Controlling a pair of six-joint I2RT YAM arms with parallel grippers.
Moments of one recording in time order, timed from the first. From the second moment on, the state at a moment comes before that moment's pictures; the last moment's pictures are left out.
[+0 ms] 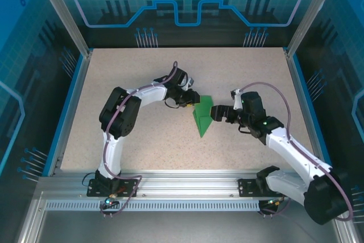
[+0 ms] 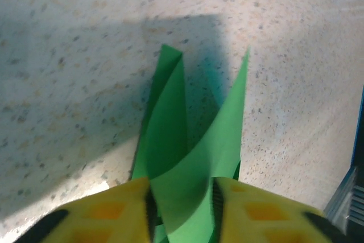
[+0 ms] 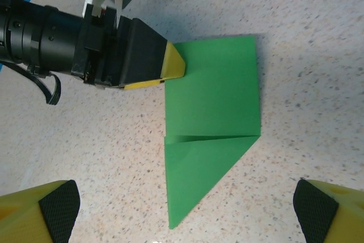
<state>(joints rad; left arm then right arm) -0.49 2.13 1.48 -0.33 0.55 -0.63 0.36 1.07 0.66 -0.30 -0.26 0.45</state>
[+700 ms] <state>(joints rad) -0.41 1.85 1.03 0.04 0.71 -0.59 0.20 1.60 0.75 0.03 -0.75 0.42</state>
